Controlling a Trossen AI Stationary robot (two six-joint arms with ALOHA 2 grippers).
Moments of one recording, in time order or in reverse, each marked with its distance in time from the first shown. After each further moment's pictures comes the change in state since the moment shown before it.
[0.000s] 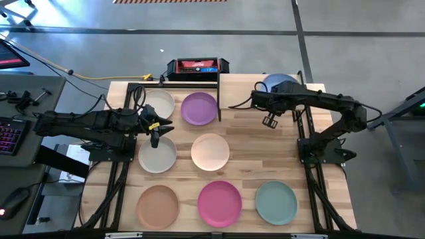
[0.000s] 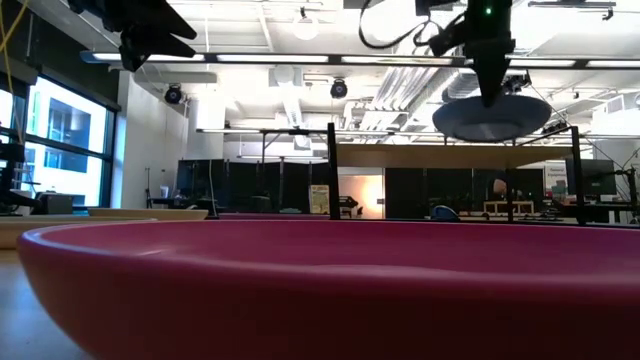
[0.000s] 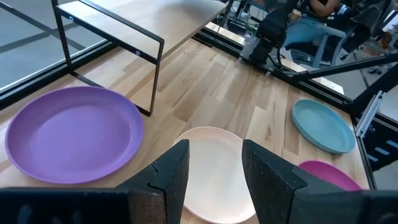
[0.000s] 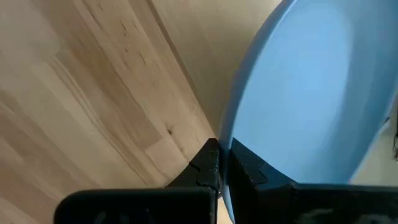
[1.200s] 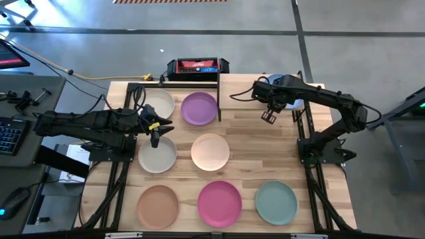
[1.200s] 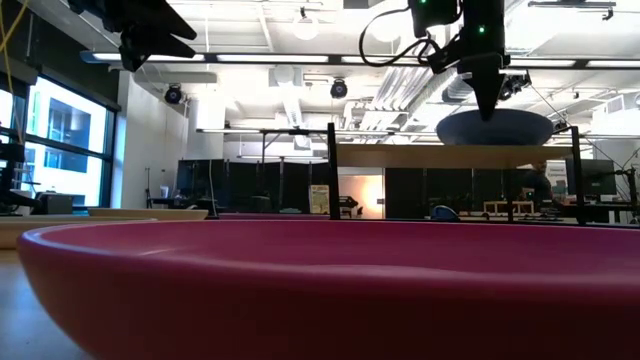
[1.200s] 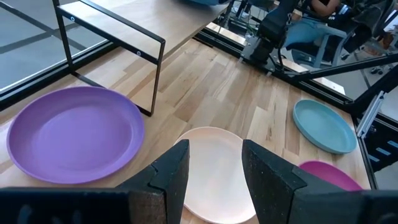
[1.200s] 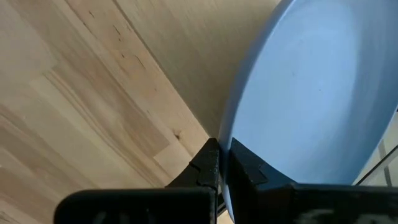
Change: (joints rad) left arm 0.000 0.000 0.000 -0.001 -0.003 0.001; right arm -0.128 0.000 -0.036 0.074 -0.083 -0.038
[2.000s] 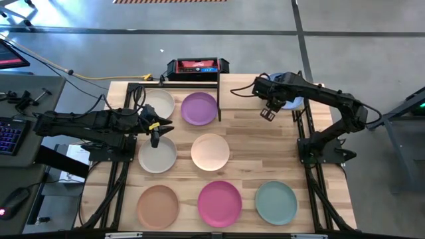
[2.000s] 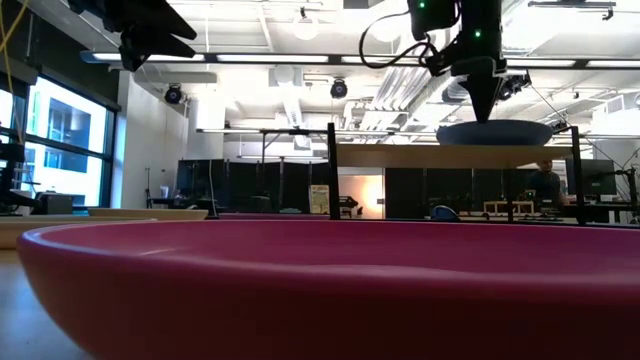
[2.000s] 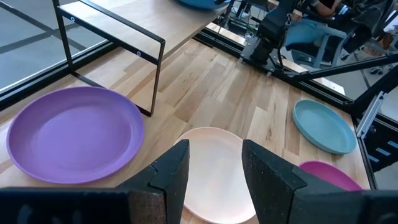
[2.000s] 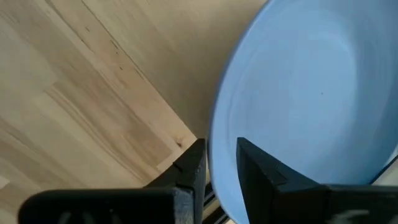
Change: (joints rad) left arm 0.000 0.000 0.001 0.000 0.000 -0.001; right arm -0.048 0.000 0.000 0.037 -0.022 -0.002
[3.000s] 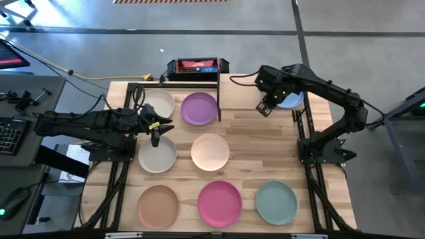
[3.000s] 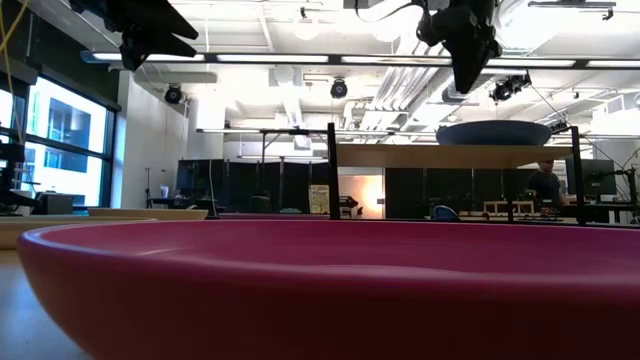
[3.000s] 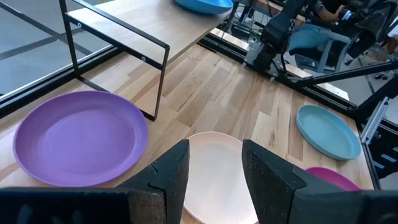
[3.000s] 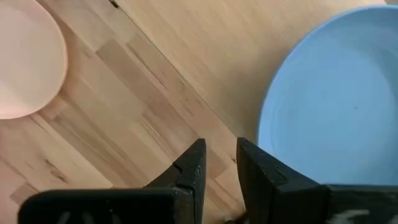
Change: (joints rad) left arm 0.000 0.000 0.000 0.011 -0.022 0.001; right arm -0.002 0.000 0.207 -0.036 -0.199 0.087
